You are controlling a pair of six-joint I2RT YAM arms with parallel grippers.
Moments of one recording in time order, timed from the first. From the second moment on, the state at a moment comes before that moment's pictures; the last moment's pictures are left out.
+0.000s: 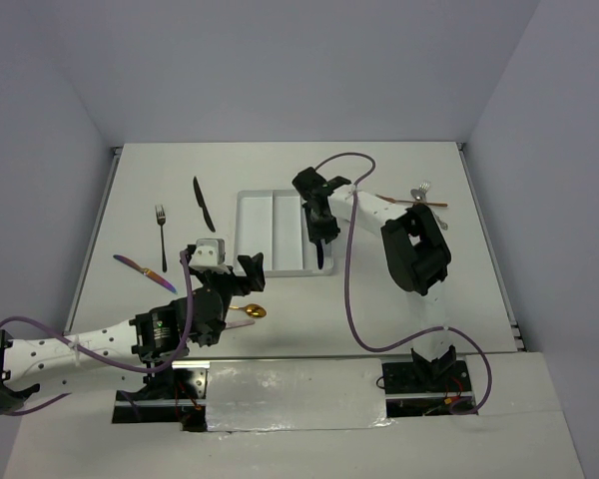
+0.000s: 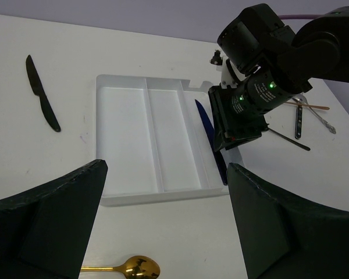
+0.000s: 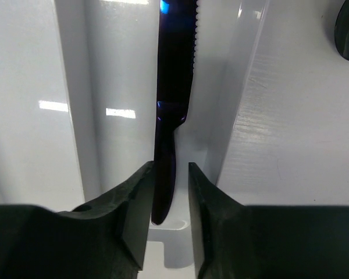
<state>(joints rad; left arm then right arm) -1.25 0.77 0.57 0.08 -1.09 -0.39 0.58 2.08 1.60 -0.78 0.18 0.44</state>
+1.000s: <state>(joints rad) -1.24 0.80 0.57 0.08 -1.20 -0.50 0.78 1.58 1.41 -0.56 0.16 0.32</state>
